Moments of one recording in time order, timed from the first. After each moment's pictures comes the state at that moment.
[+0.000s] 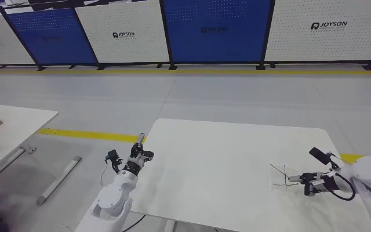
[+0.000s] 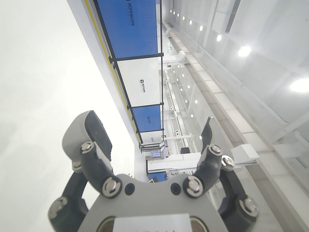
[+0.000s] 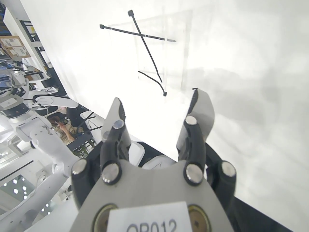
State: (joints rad) left arm 1.73 -1.15 -1.60 -1.80 -0.42 0.00 0.00; right arm -0.91 -0.88 1.14 -1.22 -0.23 0.26 1.39
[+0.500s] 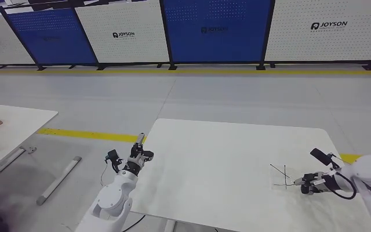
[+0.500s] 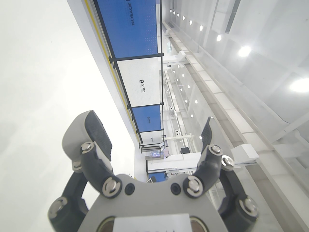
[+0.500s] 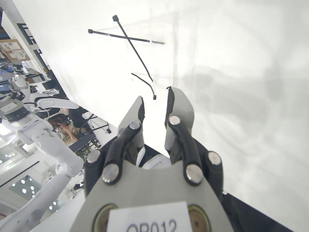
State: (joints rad) left arm 1.73 -1.15 -1.60 -1.80 -0.42 0.00 0.00; right arm -0.88 -0.88 1.10 -1.16 -0.22 0.25 1.39
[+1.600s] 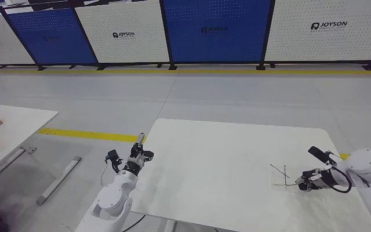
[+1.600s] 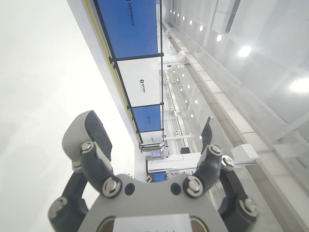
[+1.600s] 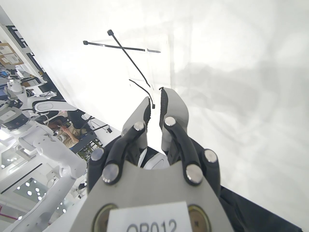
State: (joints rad) left arm 1.73 -1.15 -1.60 -1.80 -0.42 0.00 0.00; right arm -0.77 -0.89 0.98 -1.06 -0.20 0.27 1.39
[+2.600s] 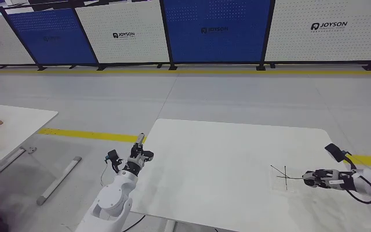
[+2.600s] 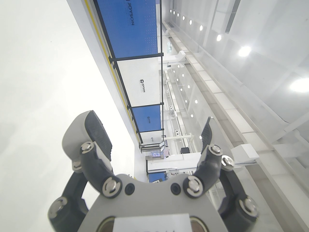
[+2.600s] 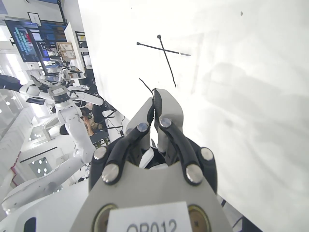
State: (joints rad) left arm 1.73 -1.15 -1.60 -1.80 -0.42 0.00 0.00; right arm -0.97 -0.82 1.24 -1.19 0.00 0.11 1.32
